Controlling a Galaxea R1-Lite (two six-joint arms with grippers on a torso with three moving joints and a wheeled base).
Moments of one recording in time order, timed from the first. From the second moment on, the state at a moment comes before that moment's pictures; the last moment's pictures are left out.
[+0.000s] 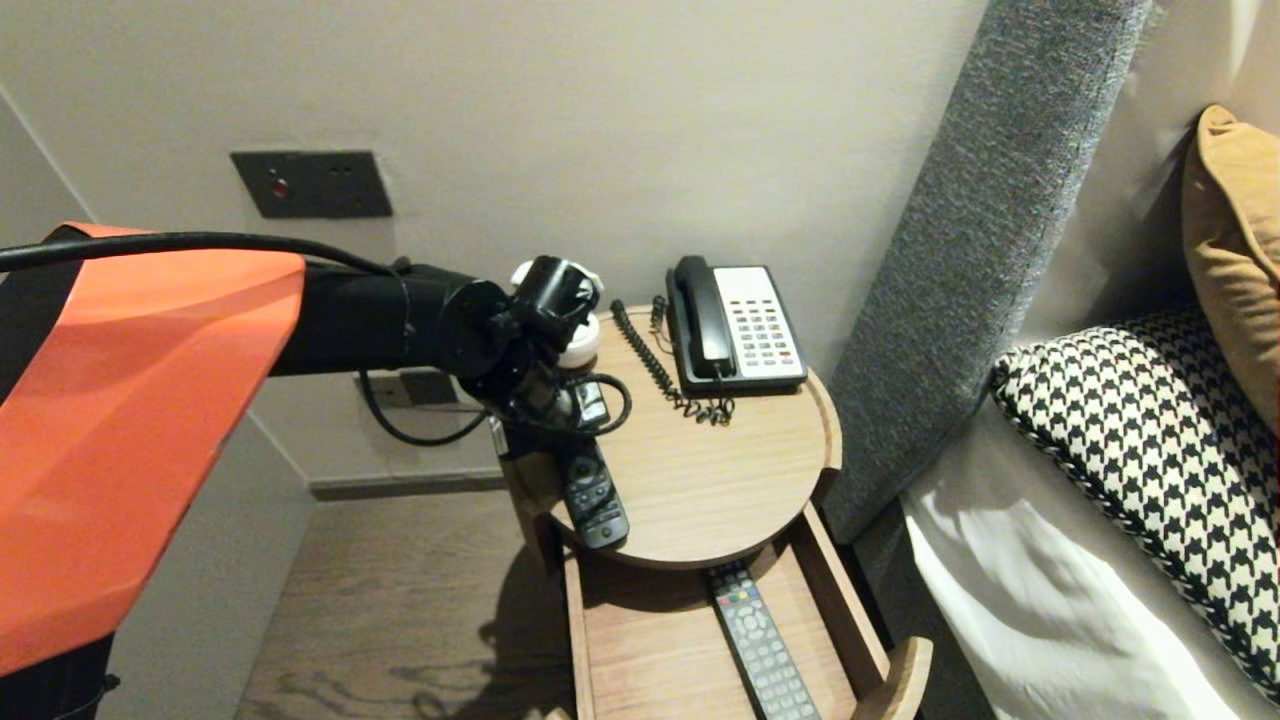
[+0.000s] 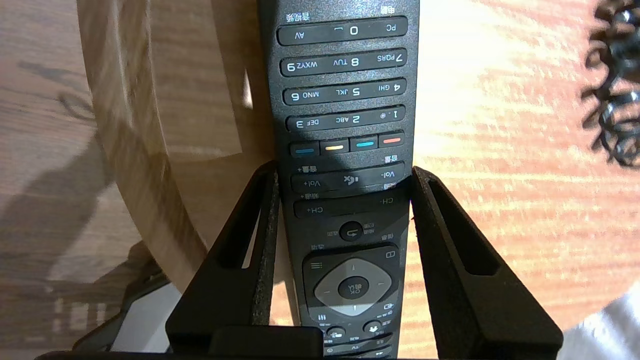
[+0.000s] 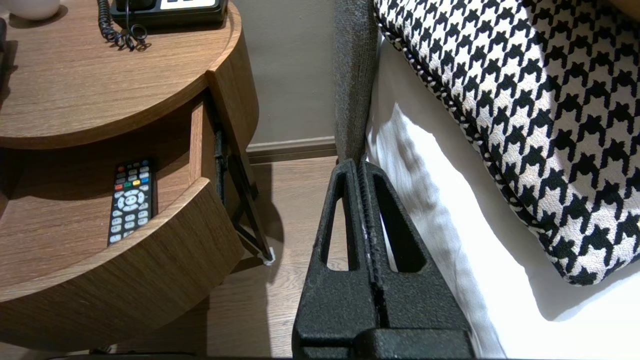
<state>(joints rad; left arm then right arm) -0.59 2.19 -1.80 0.52 0.15 -0.77 -0.01 0.00 0.00 -0.09 -0.02 0.02</state>
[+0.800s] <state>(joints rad) -0.58 2.23 -1.85 0.54 0.15 -0.77 -0.01 0.00 0.00 -0.09 -0.02 0.02</state>
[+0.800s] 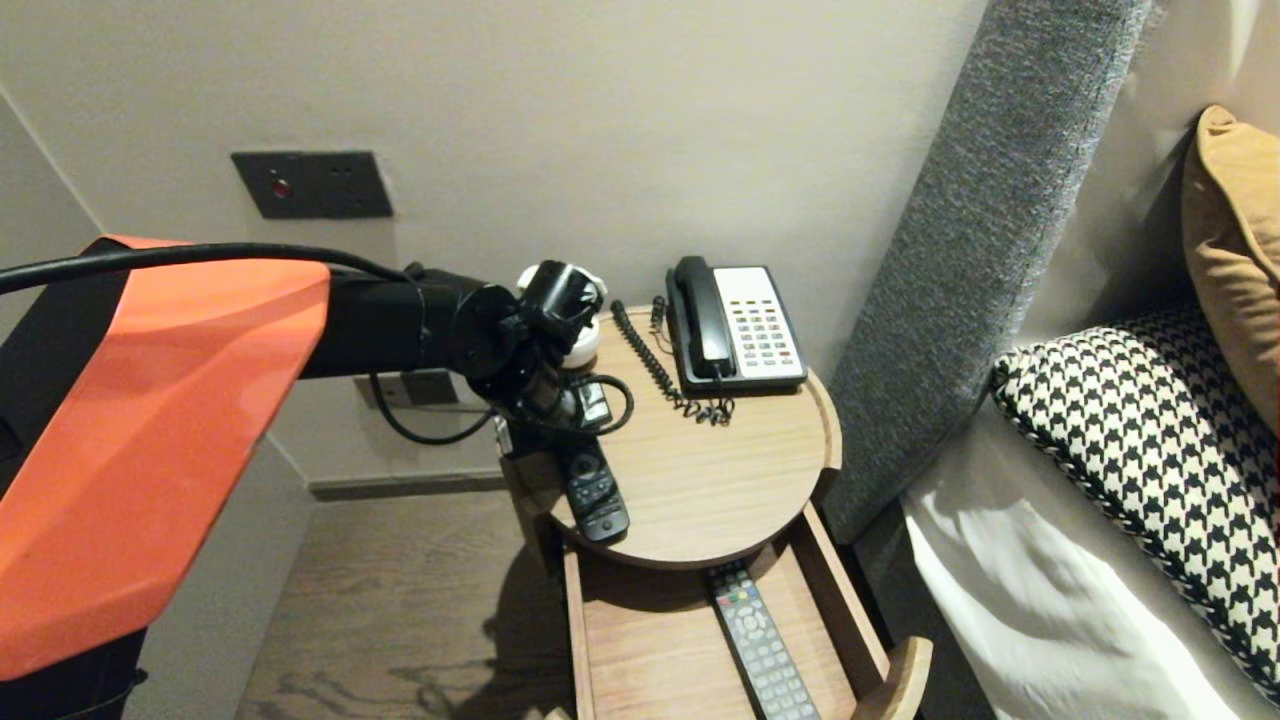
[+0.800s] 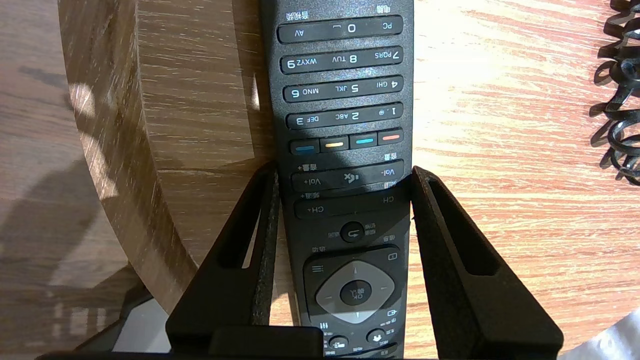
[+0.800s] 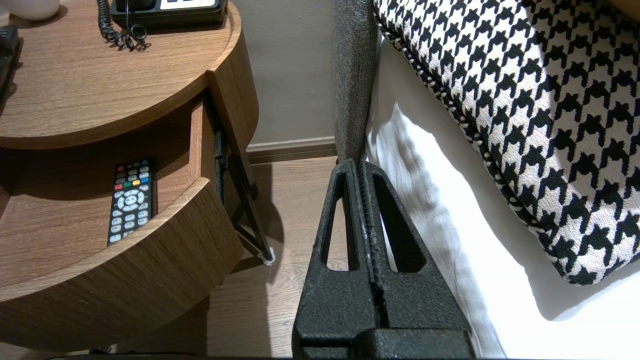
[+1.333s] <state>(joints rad) -0.58 2.23 -1.86 0.56 0.15 -0.77 -0.01 0.00 0.00 -0.09 -0.02 0.02</state>
